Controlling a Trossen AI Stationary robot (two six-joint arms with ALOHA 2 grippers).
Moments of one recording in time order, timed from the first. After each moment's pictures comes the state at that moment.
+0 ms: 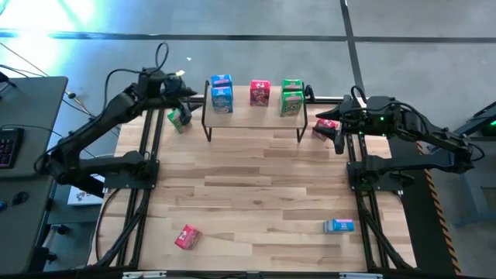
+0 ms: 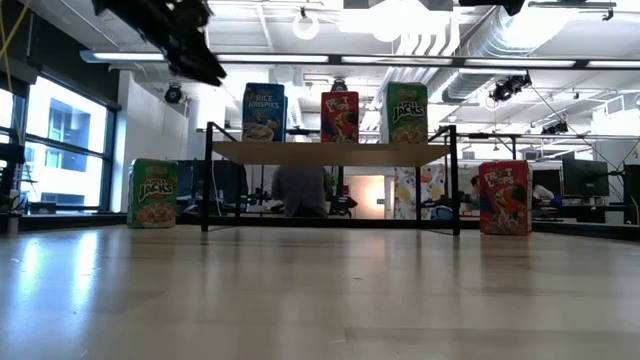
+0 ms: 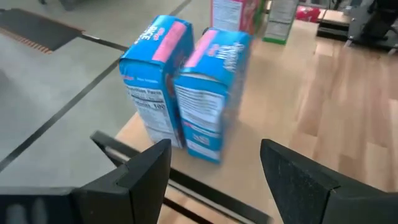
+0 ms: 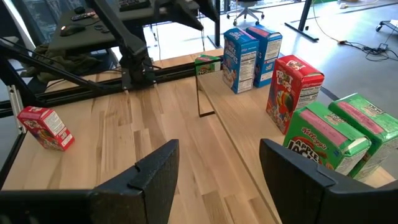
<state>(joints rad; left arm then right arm) 0.80 0.98 0.99 -0.55 0.24 0.24 -0.20 0.77 1.10 -0.68 0.07 0.08</state>
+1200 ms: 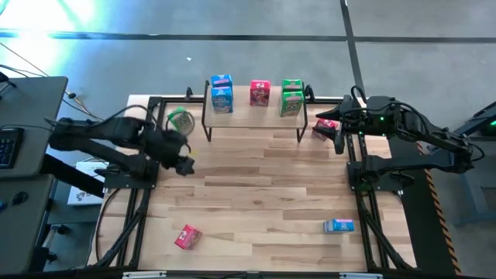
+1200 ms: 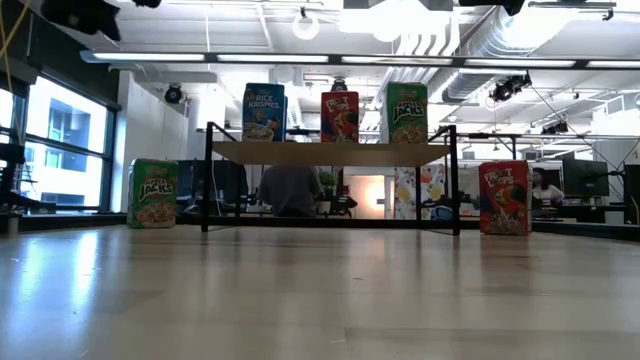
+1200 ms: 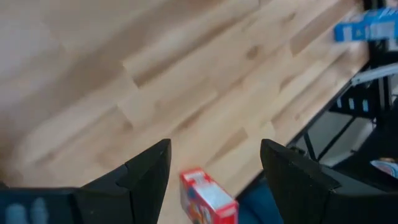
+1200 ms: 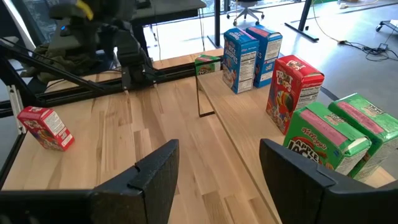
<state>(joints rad) -0.12 1.03 1.18 -1.17 0.07 -1.19 -0.20 0.77 1.10 -0.68 0.07 0.08</state>
